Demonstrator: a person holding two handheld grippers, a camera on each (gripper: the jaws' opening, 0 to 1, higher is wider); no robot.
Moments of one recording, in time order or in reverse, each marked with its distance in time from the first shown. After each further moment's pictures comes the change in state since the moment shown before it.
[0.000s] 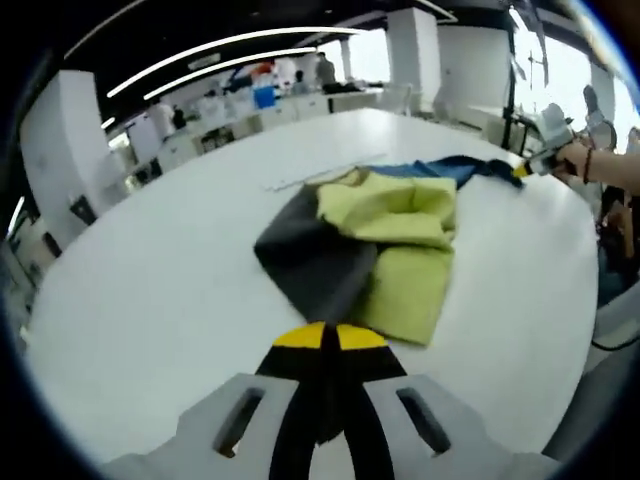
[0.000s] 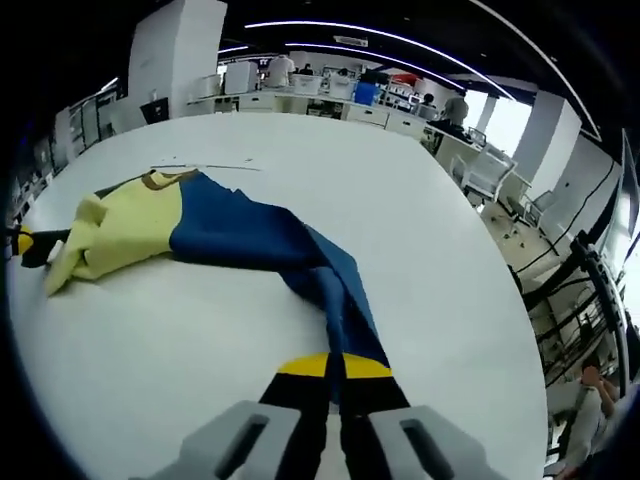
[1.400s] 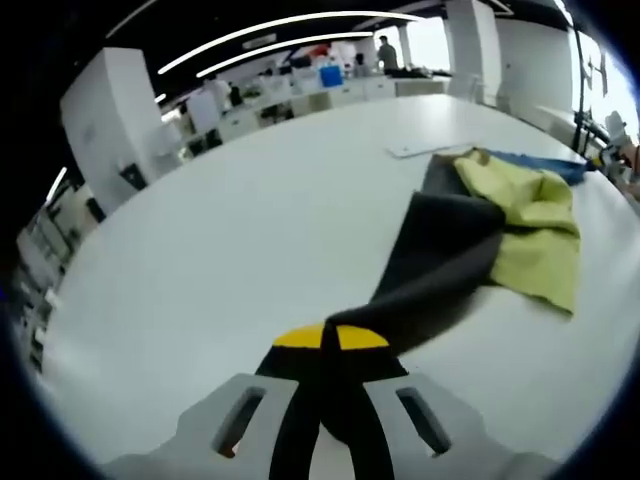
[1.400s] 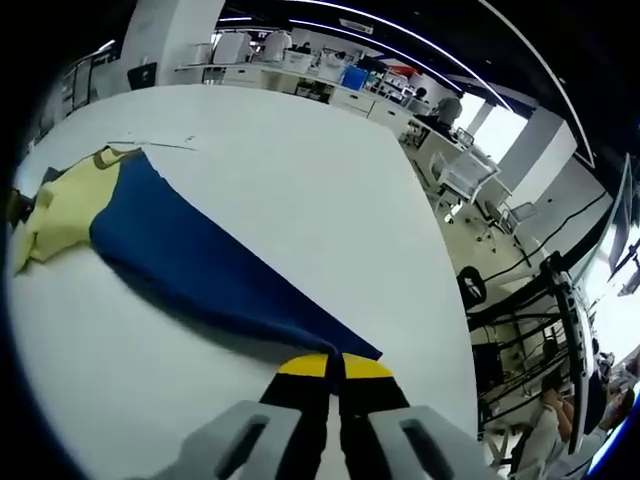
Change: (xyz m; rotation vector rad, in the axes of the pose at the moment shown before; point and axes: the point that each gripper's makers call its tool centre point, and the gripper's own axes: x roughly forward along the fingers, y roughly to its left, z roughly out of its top) left arm 0.022 0.149 -0.033 -0.072 0.079 0.200; right arm 0.015 -0.085 0.006 -0.092 0.093 -0.118
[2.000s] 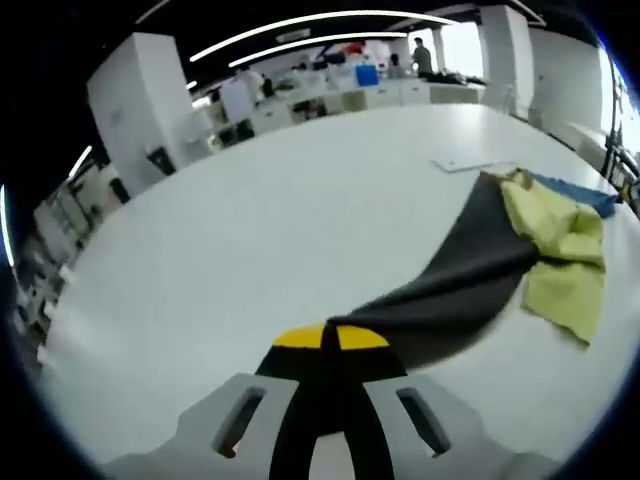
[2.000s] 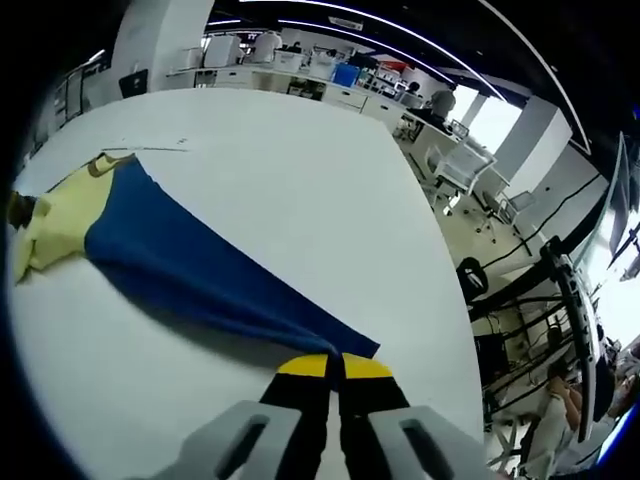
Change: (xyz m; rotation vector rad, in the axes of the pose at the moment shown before) left arm 0.004 0.044 0.002 -0.092 0.009 0.085; right arm 0.013 -0.014 -0.006 0.054 0.013 0.008
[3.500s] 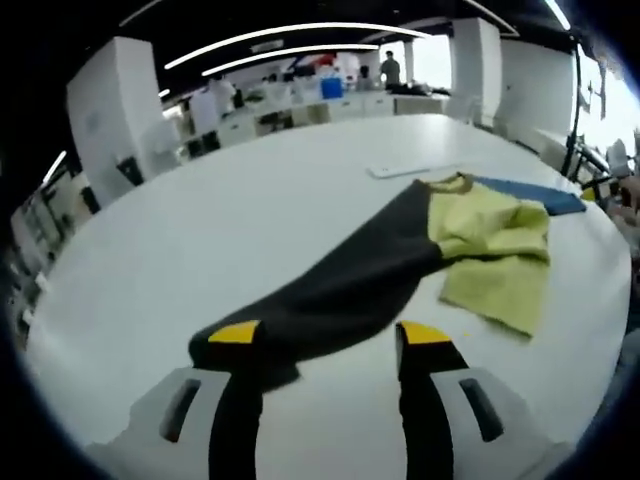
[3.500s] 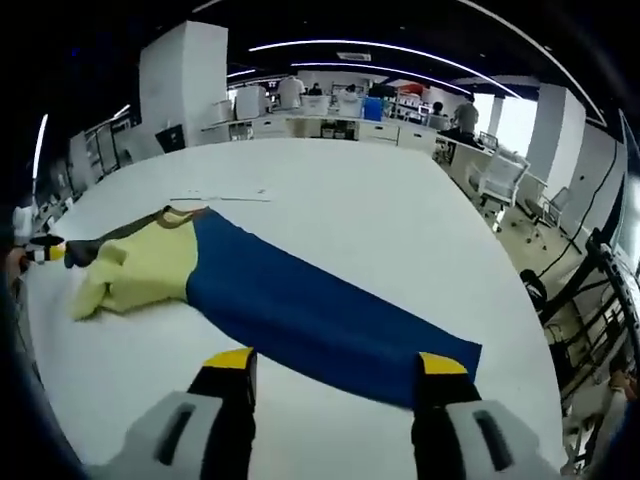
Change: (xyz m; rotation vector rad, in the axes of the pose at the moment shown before) left arm -0.045 -0.092 -0.006 0.055 -0.070 -0.190; right arm -0.052 0.111 0.027 0.099 -0.210 0.287
